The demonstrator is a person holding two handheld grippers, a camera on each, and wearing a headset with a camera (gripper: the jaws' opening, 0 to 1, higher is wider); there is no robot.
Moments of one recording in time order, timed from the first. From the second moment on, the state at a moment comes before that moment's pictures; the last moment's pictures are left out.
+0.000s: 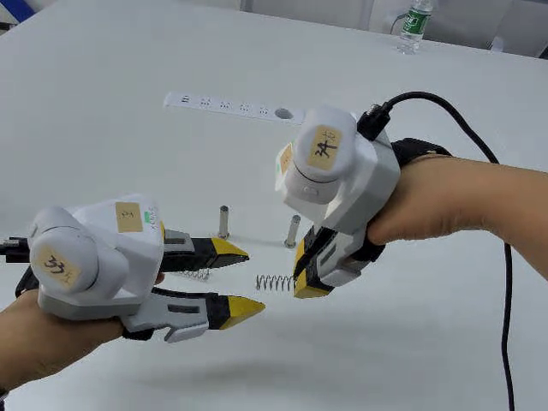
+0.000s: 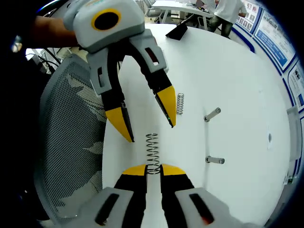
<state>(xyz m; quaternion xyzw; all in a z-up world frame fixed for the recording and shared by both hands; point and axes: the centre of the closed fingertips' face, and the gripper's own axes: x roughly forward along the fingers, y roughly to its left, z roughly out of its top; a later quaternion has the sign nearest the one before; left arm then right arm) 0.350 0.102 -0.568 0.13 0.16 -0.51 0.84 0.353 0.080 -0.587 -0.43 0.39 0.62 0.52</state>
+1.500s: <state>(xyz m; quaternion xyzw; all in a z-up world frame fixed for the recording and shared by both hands) 0.348 0.091 -0.571 0.18 0.14 -0.52 0.82 0.335 0.117 -0.539 -0.43 0.31 0.67 0.52</state>
